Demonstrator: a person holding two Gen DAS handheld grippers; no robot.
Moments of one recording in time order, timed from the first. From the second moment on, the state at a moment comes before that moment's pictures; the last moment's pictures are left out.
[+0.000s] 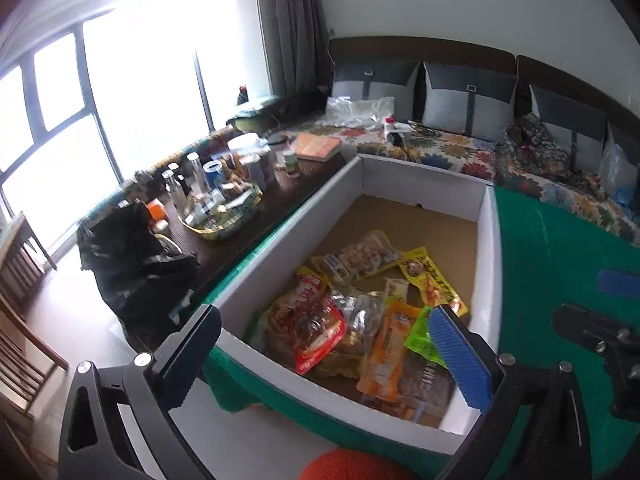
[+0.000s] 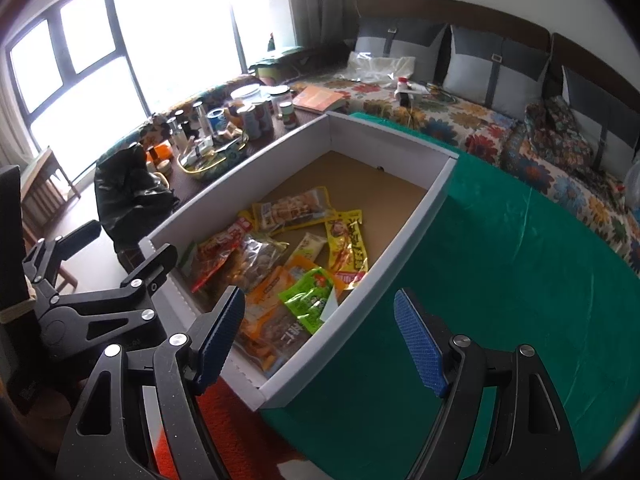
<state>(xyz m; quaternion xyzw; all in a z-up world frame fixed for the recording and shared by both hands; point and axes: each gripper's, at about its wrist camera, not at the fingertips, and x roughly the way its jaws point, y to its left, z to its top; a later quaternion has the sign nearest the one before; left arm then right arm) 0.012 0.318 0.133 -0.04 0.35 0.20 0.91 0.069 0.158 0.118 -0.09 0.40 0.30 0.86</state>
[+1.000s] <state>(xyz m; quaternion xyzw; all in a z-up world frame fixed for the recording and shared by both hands) 0.006 0.335 0.147 -0.08 0.36 0.19 0.91 0.050 0.171 0.131 -0.10 0.40 0.31 0.86</state>
